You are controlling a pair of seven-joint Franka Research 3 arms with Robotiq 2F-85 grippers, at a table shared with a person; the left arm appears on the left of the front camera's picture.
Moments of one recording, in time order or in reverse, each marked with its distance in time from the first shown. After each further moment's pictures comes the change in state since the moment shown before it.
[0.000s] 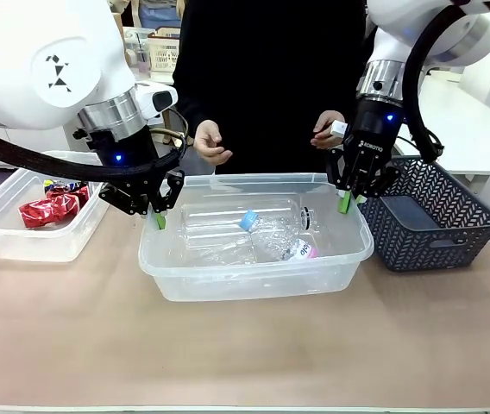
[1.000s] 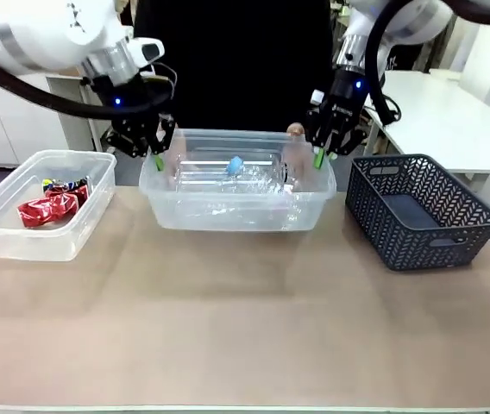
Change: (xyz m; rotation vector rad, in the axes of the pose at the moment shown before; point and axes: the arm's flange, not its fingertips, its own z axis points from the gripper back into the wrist) left arm 0.154 0.028 0.007 -0.074 -0.014 -0.009; right arm 0.124 0.021 0.067 0.048 -0.005 0.027
